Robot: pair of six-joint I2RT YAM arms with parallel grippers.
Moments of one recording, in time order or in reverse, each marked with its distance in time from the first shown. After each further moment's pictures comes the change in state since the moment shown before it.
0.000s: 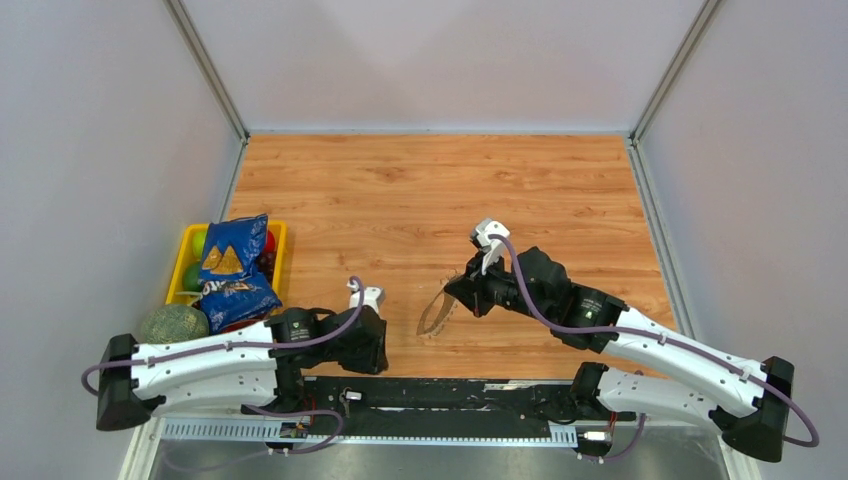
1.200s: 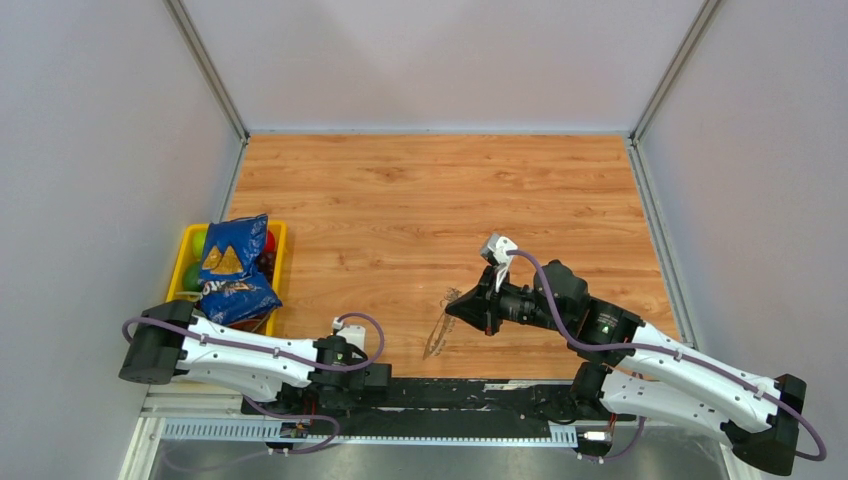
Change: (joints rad) left arm -0.409 0.316 0.017 -0.359 -0.047 -0.571; right arm 0.000 -0.145 -0.122 0.089 -0.228 0.037
